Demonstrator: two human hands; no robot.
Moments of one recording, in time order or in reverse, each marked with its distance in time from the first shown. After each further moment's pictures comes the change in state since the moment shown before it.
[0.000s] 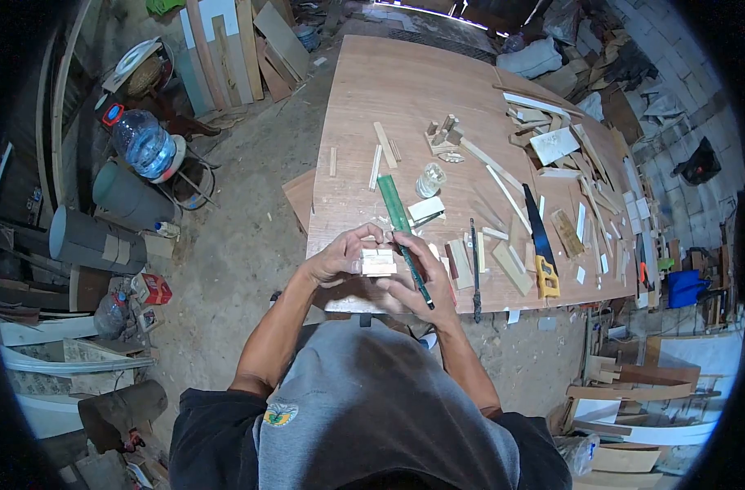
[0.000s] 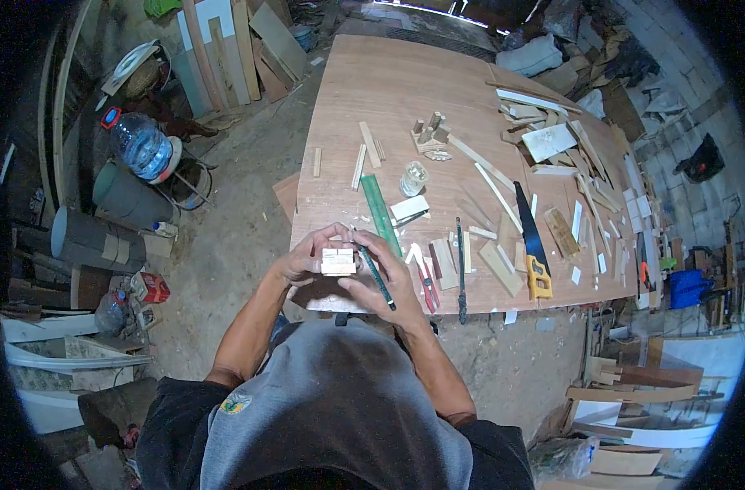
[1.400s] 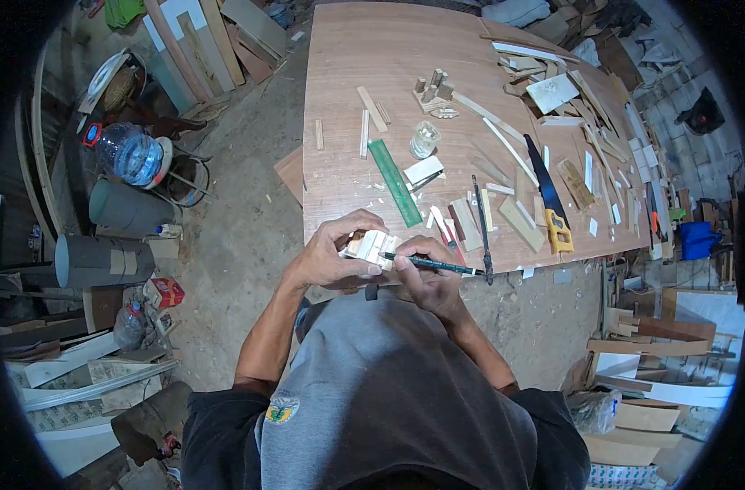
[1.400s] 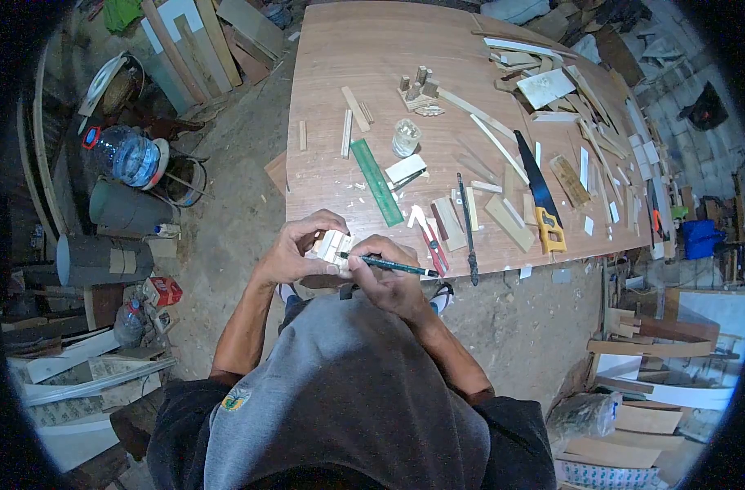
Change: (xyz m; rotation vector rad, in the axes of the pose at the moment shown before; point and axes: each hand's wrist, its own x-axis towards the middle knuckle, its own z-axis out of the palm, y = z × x) left_hand -0.015 0.012 0.030 0.719 0.112 0.133; right_hand -0.026 -0.010 0.006 -0.005 0.196 -0.027
